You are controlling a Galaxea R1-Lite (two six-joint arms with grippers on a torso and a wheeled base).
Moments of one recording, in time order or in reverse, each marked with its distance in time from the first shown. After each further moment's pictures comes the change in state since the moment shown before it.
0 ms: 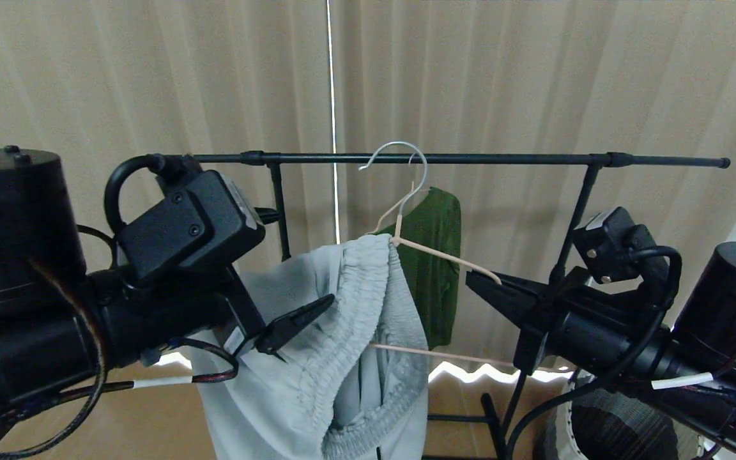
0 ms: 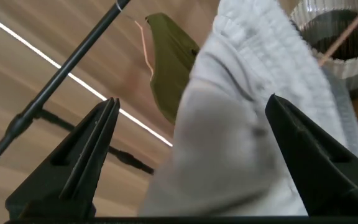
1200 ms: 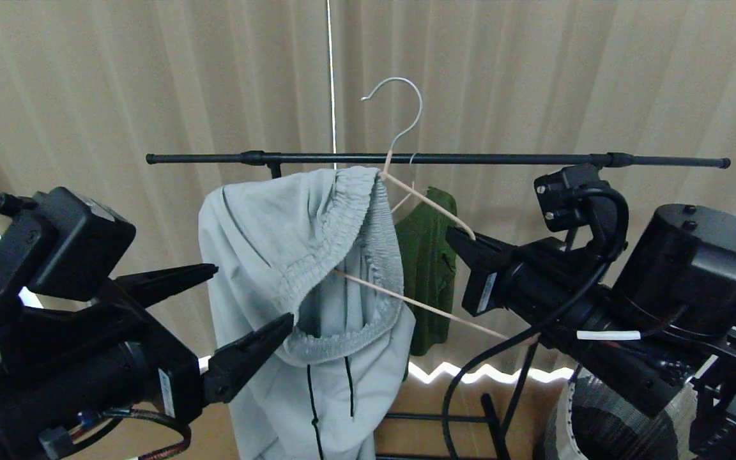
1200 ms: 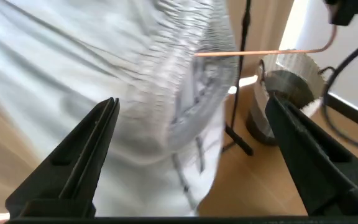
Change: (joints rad) left arm -0.114 -0.204 0.186 0.004 0.264 -0.524; right arm 0.091 0.102 -0.188 0.001 -0.292 0.100
